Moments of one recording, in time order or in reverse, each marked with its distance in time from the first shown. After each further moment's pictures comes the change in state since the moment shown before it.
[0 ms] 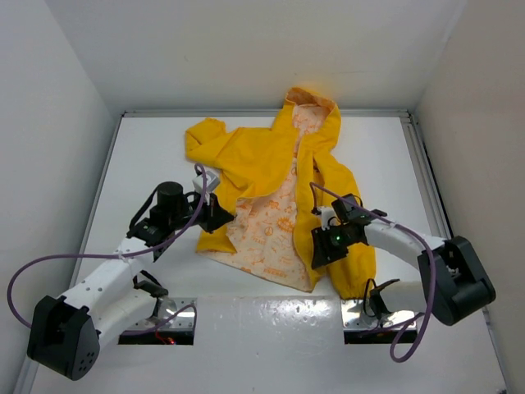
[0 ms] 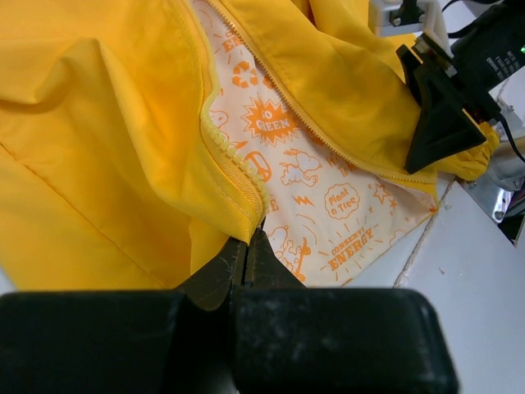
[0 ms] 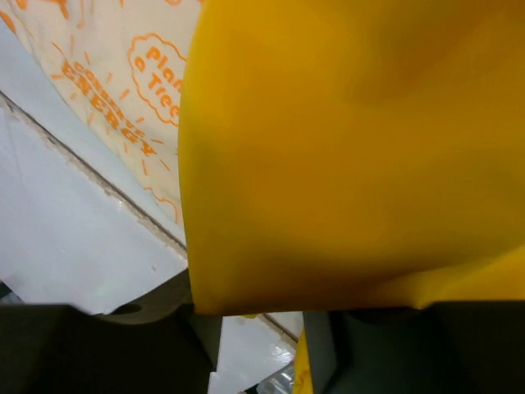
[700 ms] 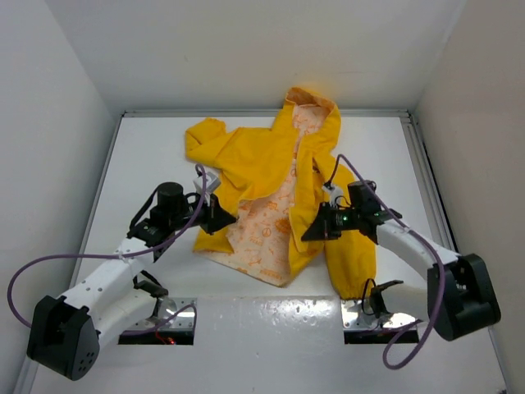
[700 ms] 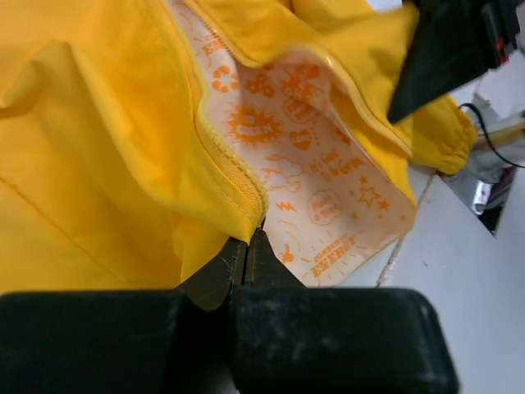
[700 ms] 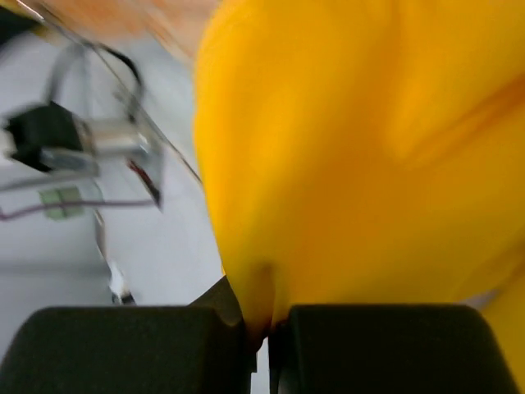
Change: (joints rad) left arm 0.000 -0.001 -0.006 0.002 0.031 -0.009; right arm -0.119 -0.052 0.005 0.216 -0.301 0.253
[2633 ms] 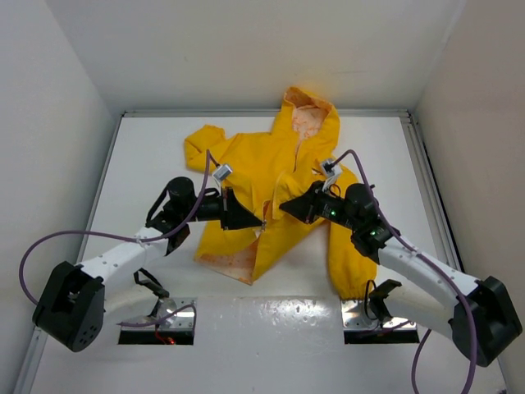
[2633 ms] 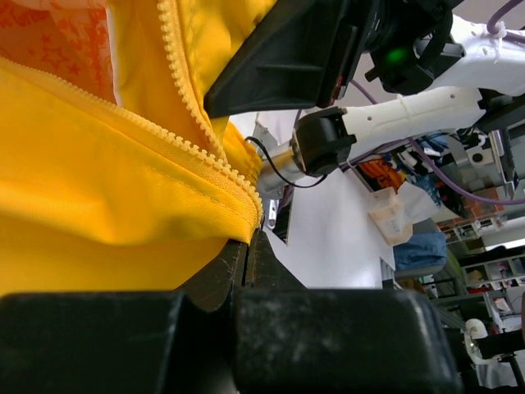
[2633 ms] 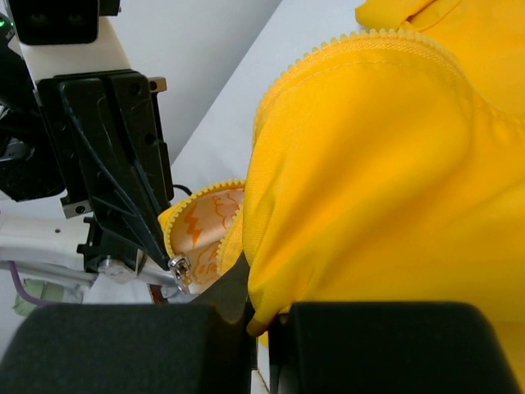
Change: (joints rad) left arm -0.116 0.182 0.010 0.509 0.324 -0.599; right arm 0.272 -0.236 -0.042 0.679 0.375 0.308
